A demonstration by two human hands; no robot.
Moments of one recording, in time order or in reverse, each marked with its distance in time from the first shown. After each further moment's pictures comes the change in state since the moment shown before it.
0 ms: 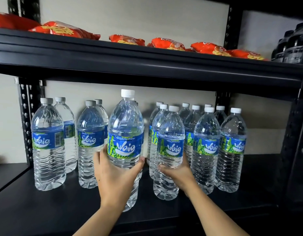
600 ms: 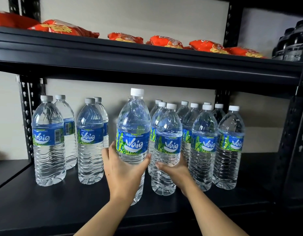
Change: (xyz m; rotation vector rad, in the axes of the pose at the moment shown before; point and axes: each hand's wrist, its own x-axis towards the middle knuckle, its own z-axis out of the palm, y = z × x) left_hand -0.010 0.005 0.021 0.003 -0.013 -0.019; right_hand 0.003 0.010 -0.003 0.009 -0.084 0.047
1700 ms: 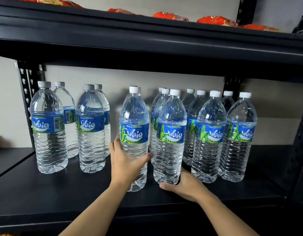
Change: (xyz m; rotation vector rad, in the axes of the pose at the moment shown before) left_hand 0.011 -0.057 0.027 0.024 -0.250 -0.087; right_hand -0.005 0.065 -0.017 -0.724 -0.165 -0.172
